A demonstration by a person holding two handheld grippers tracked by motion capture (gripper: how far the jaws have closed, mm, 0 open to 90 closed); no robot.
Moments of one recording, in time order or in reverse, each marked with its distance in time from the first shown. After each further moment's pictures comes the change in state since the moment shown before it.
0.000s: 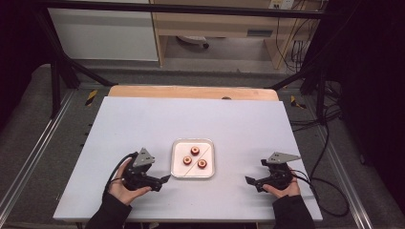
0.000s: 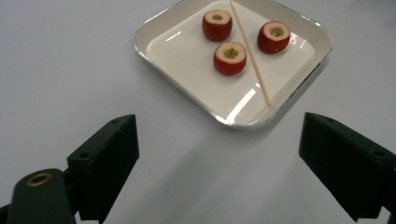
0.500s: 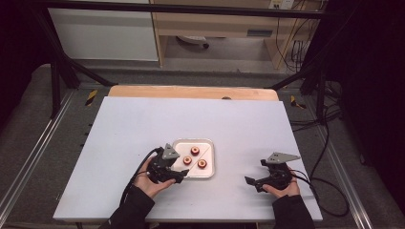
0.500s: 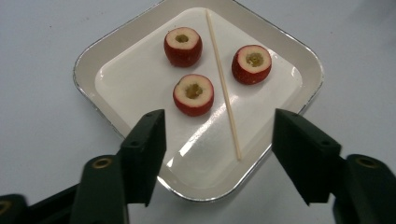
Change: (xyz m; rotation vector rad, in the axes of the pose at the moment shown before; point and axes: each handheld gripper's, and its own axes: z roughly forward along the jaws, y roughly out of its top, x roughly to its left) left arm -0.028 0.036 0.045 0.082 0.004 -0.015; right arm 0.000 0.000 0.002 0.009 0.001 -0.001
